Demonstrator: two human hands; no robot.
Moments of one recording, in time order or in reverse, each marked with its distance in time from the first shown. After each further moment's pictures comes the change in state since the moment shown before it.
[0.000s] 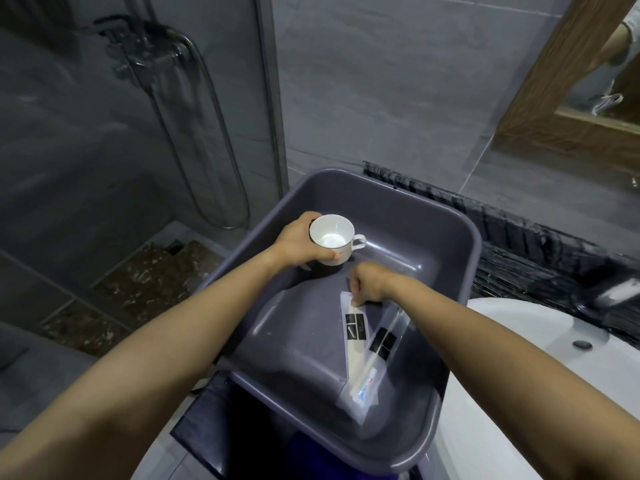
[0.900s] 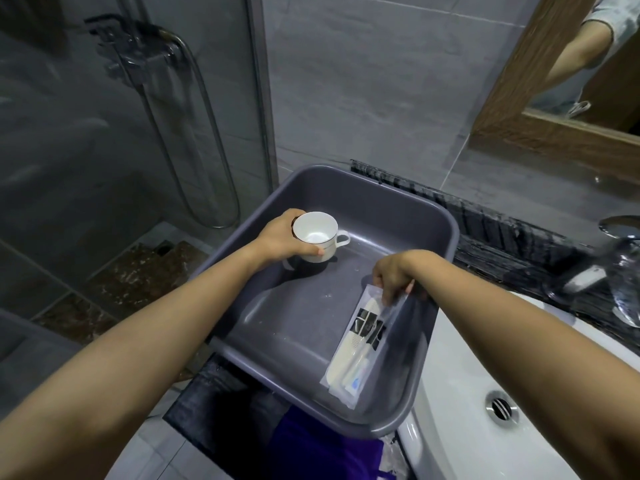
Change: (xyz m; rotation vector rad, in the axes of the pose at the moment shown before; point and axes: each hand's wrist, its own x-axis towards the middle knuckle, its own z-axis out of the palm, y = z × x) left_hand -0.022 0.001 -0.009 -0.007 -0.017 0.002; right_hand -0.044 0.026 -0.032 -0.247 -0.358 0.163
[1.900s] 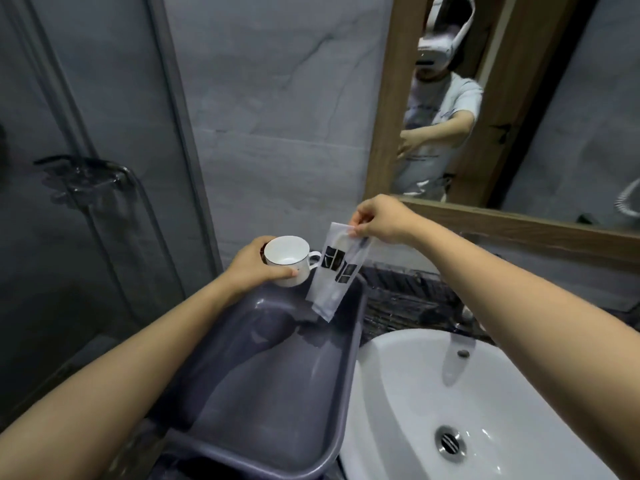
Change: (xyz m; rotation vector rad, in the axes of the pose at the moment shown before) left_hand -0.024 0.132 -0.001 -0.065 0.042 0.294; right_hand -0.200 0.076 -0.076 0.567 1.013 -0.107
